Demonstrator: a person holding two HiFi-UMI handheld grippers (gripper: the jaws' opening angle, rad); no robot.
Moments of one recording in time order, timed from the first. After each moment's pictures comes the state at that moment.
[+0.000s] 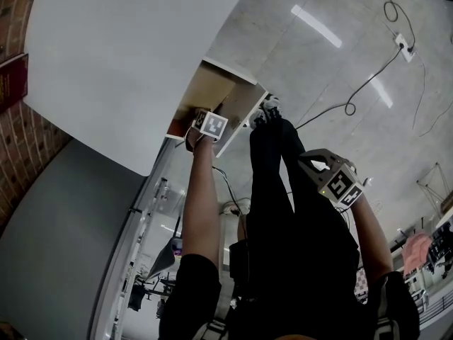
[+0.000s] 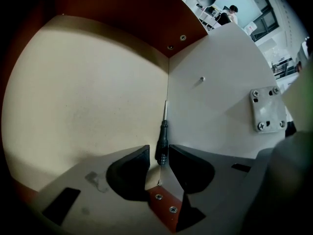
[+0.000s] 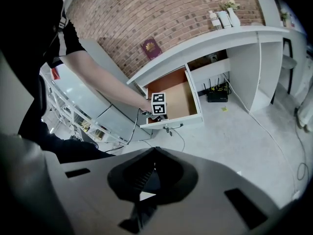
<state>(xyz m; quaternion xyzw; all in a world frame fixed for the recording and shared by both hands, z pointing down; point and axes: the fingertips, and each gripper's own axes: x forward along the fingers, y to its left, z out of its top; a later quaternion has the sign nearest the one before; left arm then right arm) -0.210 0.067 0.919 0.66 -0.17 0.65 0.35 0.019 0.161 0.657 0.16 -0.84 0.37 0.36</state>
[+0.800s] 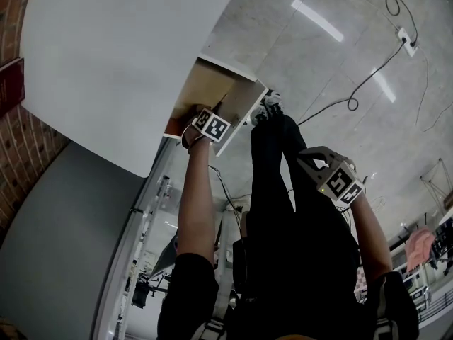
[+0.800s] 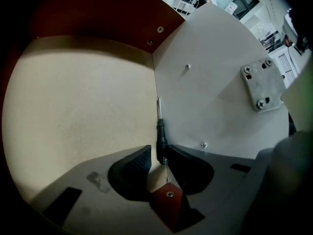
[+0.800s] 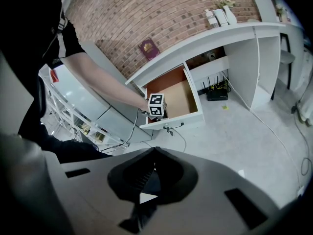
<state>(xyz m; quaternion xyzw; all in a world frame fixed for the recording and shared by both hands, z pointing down) -0.216 0.076 0.933 0.67 -0.10 0.68 0.27 0.016 0.162 0.668 0.16 -0.84 0.39 0.35</state>
